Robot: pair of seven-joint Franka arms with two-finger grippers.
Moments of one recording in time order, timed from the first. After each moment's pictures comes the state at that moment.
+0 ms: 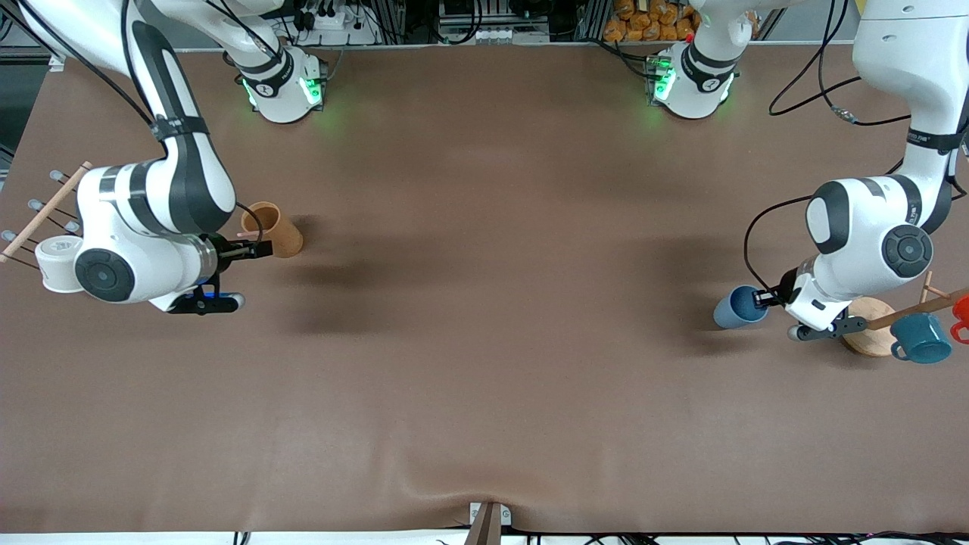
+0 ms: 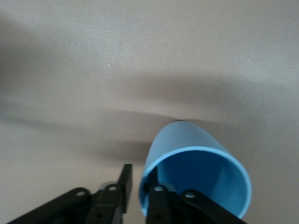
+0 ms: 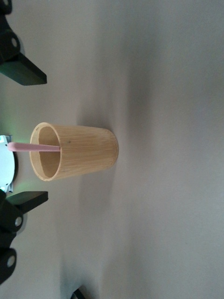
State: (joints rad) left arm 0.08 0.39 -0.02 -2.00 0.00 2.32 -0.10; right arm 0.12 0.35 -0.02 -1.77 0.04 1.60 0.07
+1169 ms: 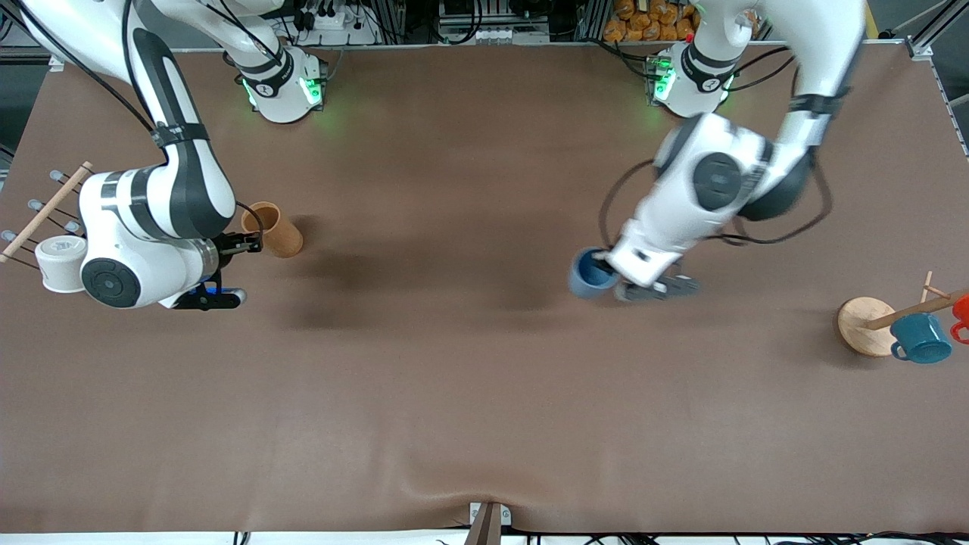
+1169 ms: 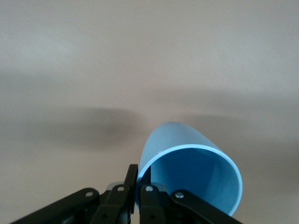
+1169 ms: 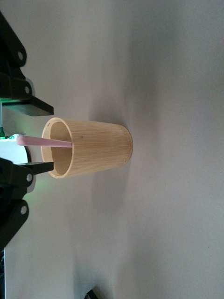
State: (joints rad) left arm -0.11 0.32 -0.45 -1.86 0.00 2.16 -0.65; right arm 0.12 0.36 -0.03 -1.77 0.04 1.55 0.07
